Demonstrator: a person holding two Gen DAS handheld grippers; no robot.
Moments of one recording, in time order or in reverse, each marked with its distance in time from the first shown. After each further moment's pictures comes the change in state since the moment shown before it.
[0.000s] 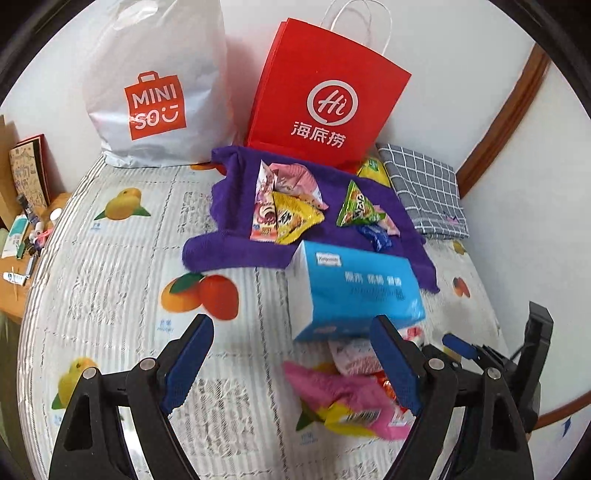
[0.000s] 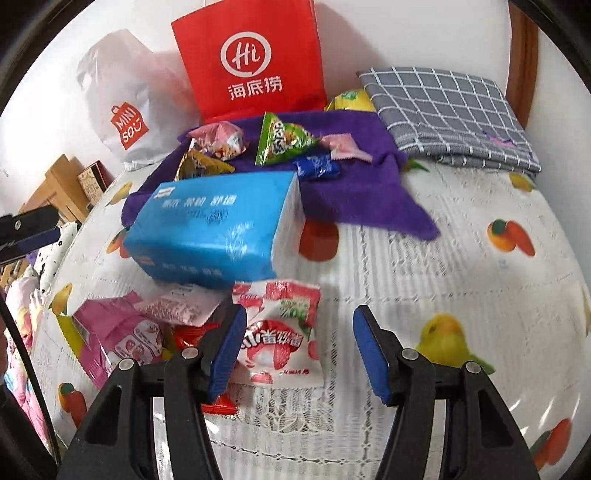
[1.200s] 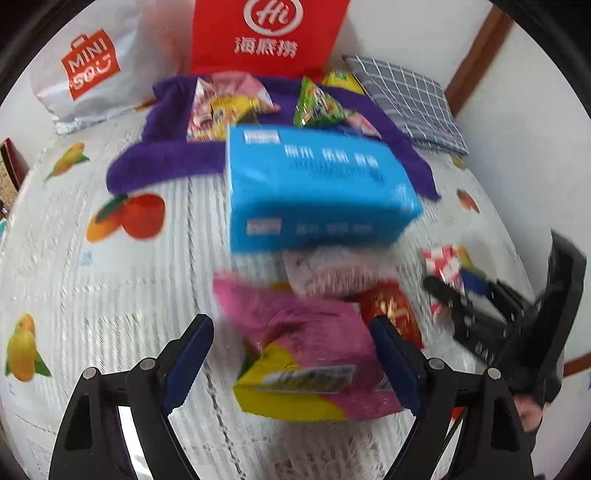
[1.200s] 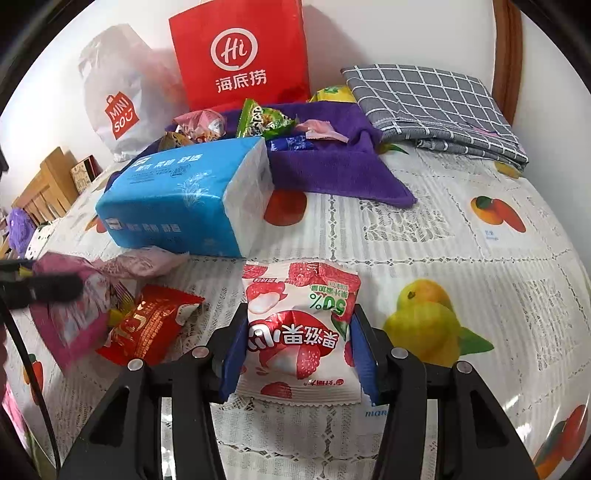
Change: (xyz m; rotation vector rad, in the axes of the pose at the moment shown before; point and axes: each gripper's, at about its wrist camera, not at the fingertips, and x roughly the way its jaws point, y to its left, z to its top) left arm 0.061 -0.054 -0.070 0.133 0.206 0.021; right arm 0.012 -0.020 -0.038 -0.028 -0.070 -0.045
